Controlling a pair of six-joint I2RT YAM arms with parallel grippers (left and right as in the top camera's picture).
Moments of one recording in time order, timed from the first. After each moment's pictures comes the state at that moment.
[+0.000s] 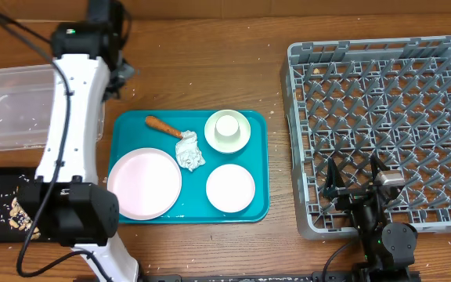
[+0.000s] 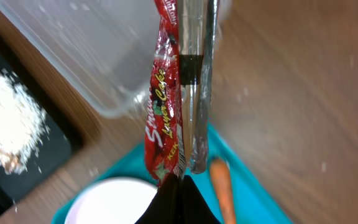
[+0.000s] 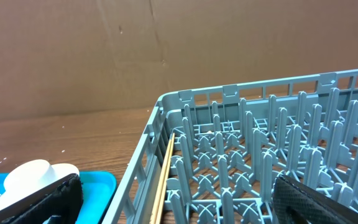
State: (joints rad) left arm 0.00 1.92 2.01 -1.36 -0.36 -0.85; right arm 0.09 0.01 0.02 -0.04 -0.04 0.17
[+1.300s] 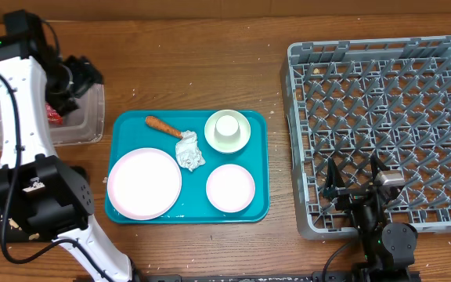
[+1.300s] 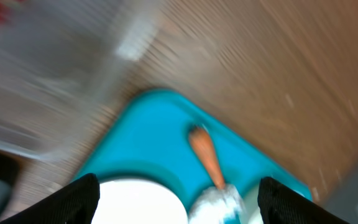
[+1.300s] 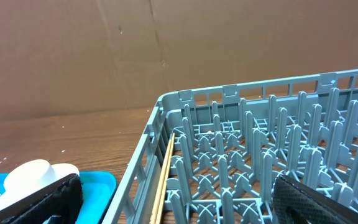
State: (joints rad) left arm 0.30 2.03 2.00 -1.31 0.21 -0.44; right arm 0.09 0.01 0.02 -0.04 -0.04 0.17
